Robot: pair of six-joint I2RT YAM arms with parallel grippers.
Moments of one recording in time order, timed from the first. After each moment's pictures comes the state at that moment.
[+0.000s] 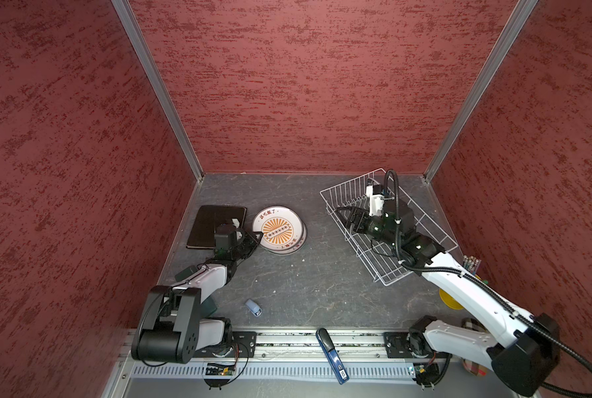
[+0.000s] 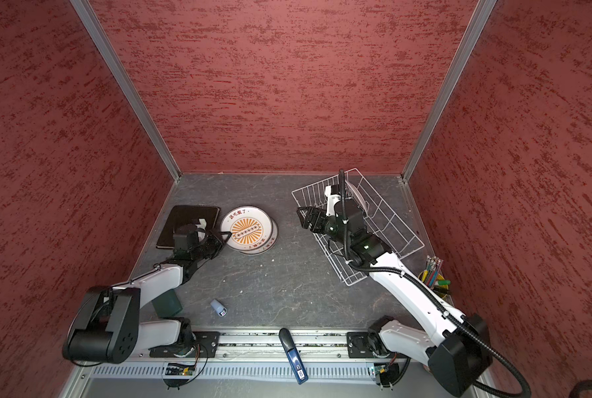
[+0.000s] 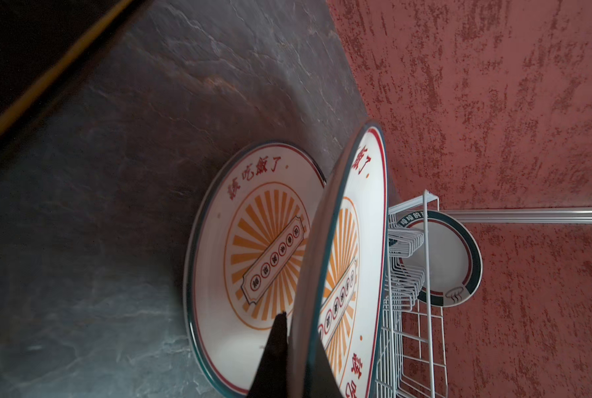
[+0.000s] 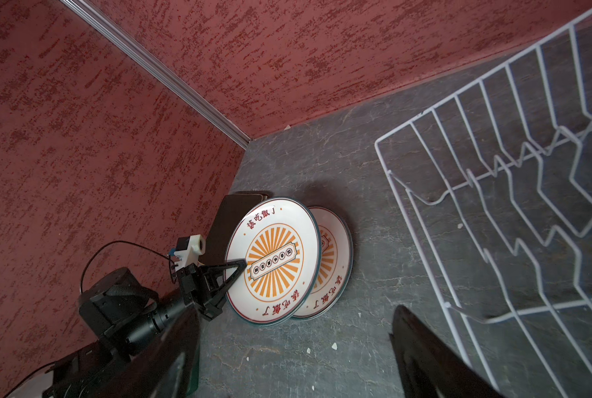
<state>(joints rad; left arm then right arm) -0.05 1.33 0.45 0.33 0.42 -0.99 0.53 1.13 0.94 -0.16 -0.14 0.69</state>
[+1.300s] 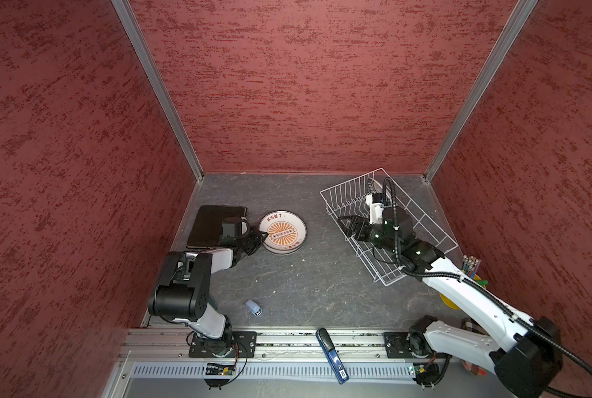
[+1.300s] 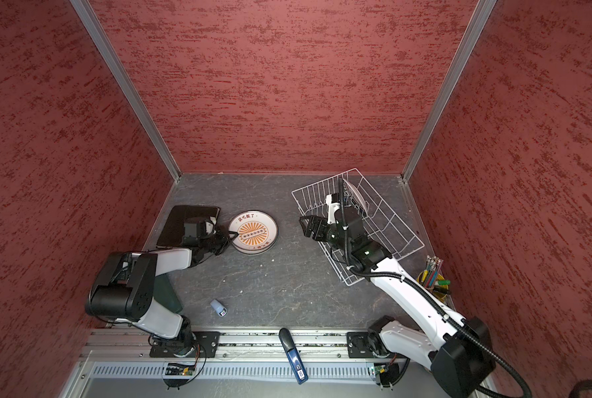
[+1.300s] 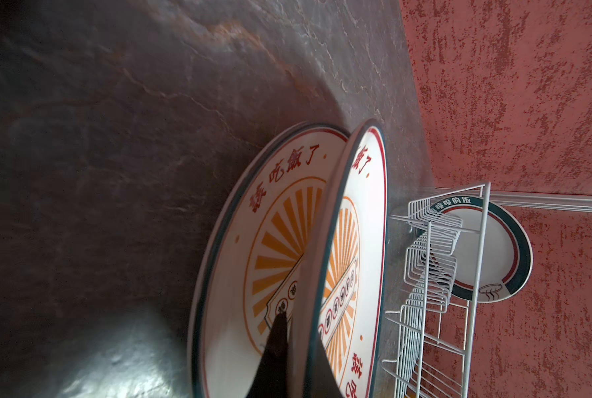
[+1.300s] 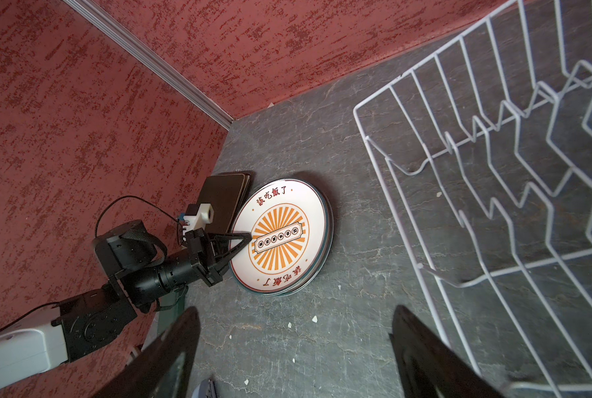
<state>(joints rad) -0.06 1.58 0.58 0.29 0.49 -0.94 0.53 1.10 0.86 -0.17 -0.16 0.68</state>
